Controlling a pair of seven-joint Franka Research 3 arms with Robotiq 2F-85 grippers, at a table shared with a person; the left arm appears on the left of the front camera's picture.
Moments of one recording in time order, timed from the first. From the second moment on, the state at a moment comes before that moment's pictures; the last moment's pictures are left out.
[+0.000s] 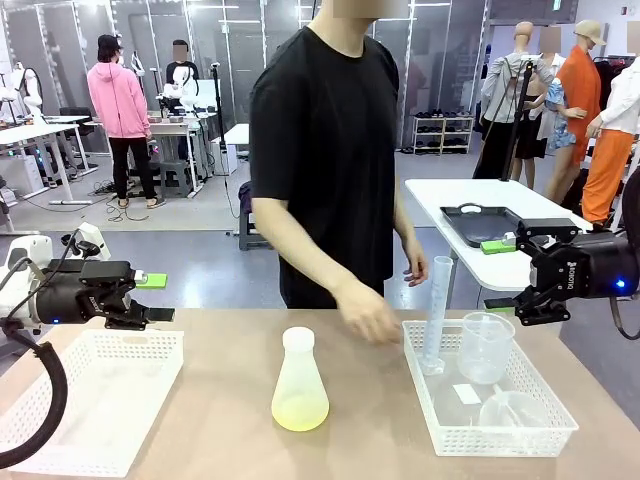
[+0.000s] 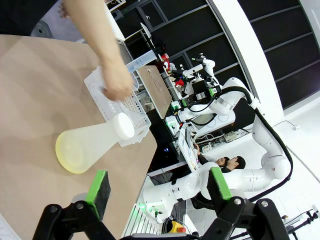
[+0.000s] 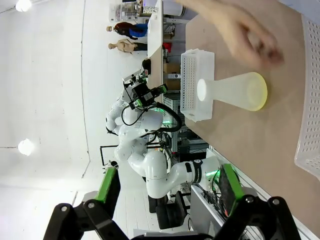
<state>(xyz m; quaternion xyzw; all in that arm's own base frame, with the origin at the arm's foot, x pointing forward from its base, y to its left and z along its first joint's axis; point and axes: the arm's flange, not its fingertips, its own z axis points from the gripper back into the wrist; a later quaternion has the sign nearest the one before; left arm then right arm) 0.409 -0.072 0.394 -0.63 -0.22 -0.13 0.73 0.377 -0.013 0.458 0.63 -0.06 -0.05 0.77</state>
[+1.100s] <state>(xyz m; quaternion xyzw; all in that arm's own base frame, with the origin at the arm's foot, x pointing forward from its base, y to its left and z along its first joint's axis) 0.443 -0.097 0.406 -0.36 -0.27 -0.34 0.83 0.377 -0.013 0.458 0.63 -0.06 -0.05 0.77</state>
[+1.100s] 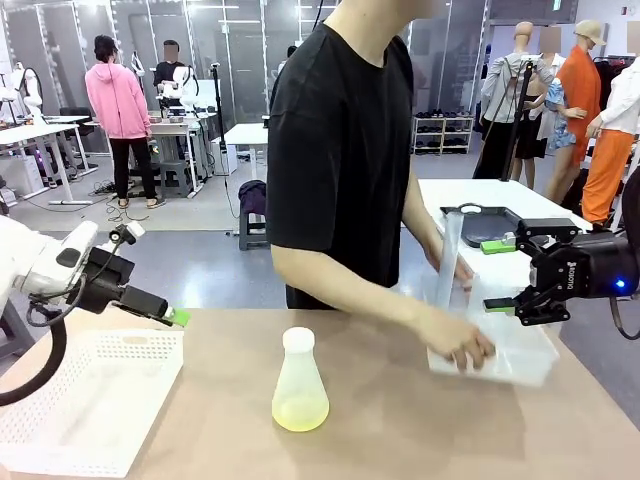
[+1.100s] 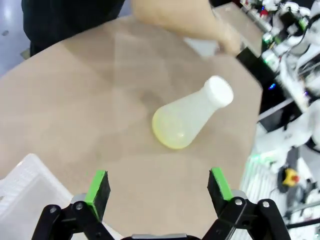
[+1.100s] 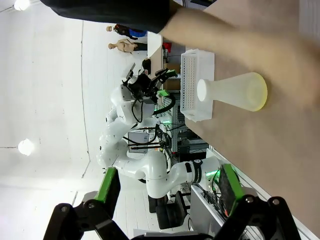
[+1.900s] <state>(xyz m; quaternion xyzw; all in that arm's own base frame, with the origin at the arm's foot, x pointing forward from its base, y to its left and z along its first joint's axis) 0.411 -0.091 0.424 -0.24 -0.30 -0.47 0.79 0.377 -0.013 0.458 0.63 -0.06 -0.05 0.77</state>
